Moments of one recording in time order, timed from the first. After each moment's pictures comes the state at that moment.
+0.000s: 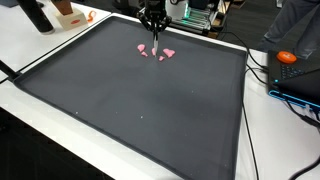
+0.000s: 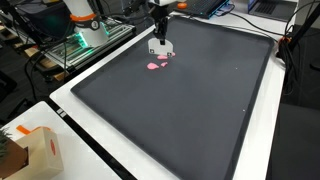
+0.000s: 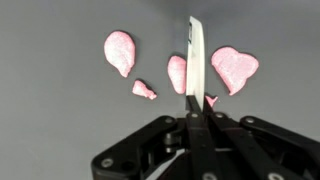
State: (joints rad) arm 0.07 -0.04 0.09 -2.62 0.04 2.67 -0.23
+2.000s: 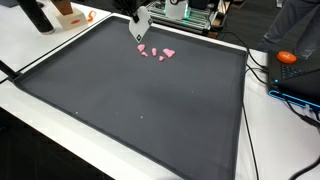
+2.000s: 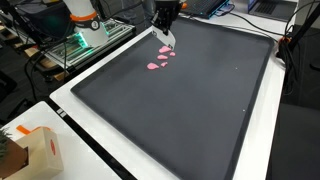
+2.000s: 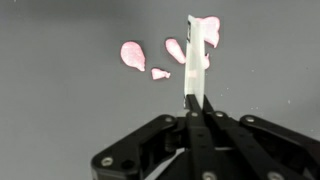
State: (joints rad) arm -0.04 0.10 -0.03 -2.11 0.24 1.99 -0.06
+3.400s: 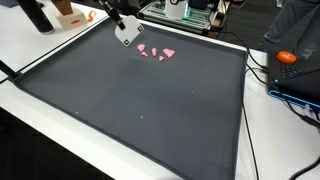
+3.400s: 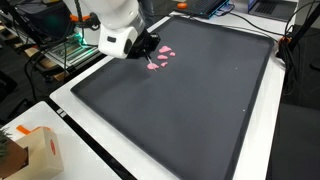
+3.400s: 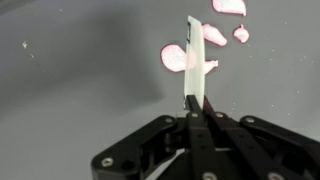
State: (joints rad) arm -0.20 0.21 -0.13 -2.16 0.44 2.03 -0.05
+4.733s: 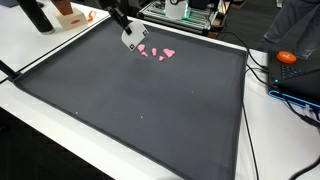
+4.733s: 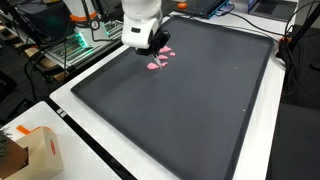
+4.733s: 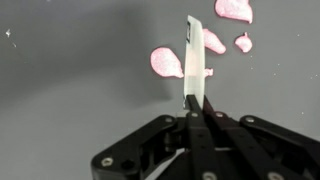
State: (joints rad) arm -0.12 0.21 -0.09 -2.17 0.35 2.09 0.02
